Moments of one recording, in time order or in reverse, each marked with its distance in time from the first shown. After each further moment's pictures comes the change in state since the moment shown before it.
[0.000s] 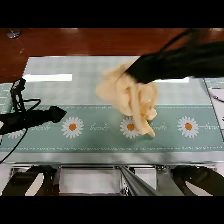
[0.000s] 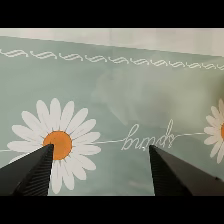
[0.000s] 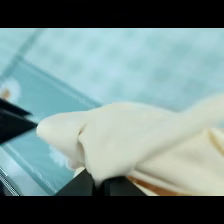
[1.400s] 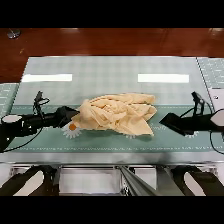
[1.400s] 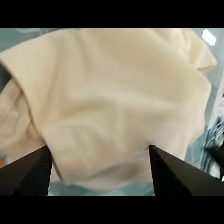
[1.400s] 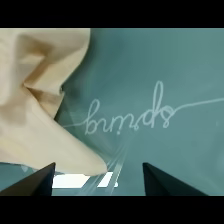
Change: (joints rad) left arm 0.187 -0.426 -0.200 -0.753 0.049 0.535; right arm -0.658 0.333 -0.966 0.081 -0.027 0.047
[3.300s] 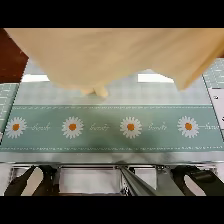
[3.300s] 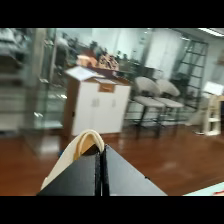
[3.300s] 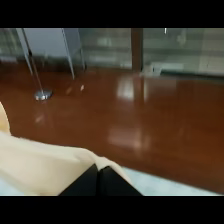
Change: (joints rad) left arm 0.346 0.215 1.397 -0.069 -0.109 -0.150; right arm 0.216 0.017 1.452 -0.127 0.177 -0.125
